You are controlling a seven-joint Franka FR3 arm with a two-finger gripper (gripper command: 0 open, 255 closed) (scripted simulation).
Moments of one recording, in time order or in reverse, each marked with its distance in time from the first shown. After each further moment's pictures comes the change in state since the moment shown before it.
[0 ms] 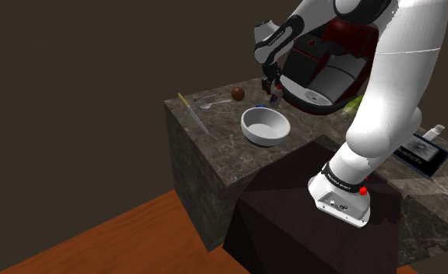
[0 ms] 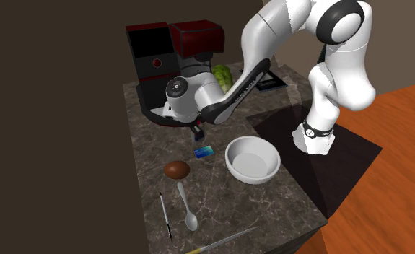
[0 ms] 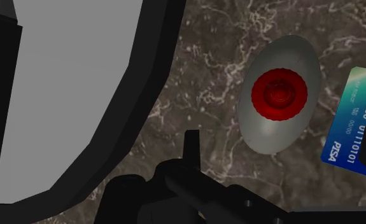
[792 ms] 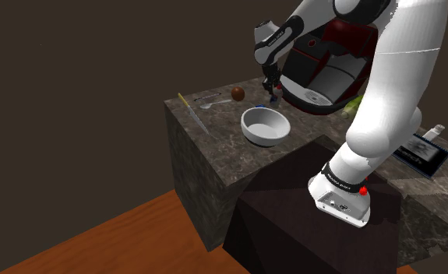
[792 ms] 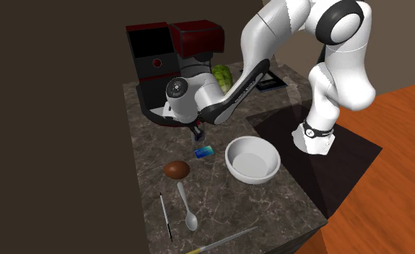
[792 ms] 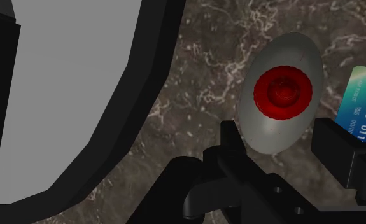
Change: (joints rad) arm -0.001 0.004 0.000 0.000 -0.001 0.007 0.001
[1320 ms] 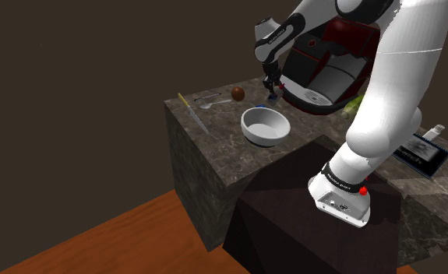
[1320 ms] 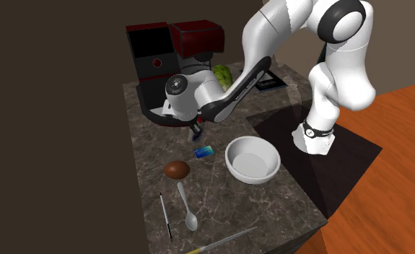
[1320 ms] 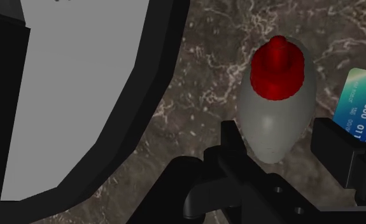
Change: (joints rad) arm 0.001 -0.018 0.000 0.003 0.001 -0.021 -0.007
